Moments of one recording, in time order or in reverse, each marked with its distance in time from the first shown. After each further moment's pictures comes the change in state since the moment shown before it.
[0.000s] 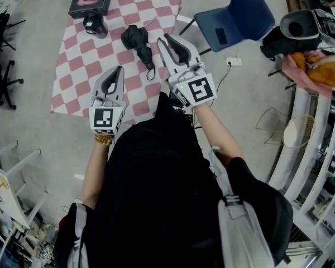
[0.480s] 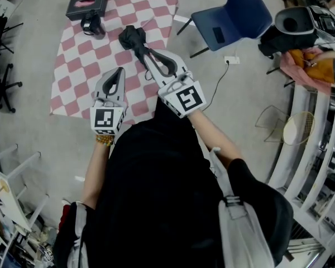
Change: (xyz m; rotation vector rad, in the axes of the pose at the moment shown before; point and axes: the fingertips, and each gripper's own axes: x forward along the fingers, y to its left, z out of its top) left arm 0.001 -0.008 -0.006 -0.022 -0.008 -0.023; right arm -0.006 0.050 -0.016 0.023 0.019 0.082
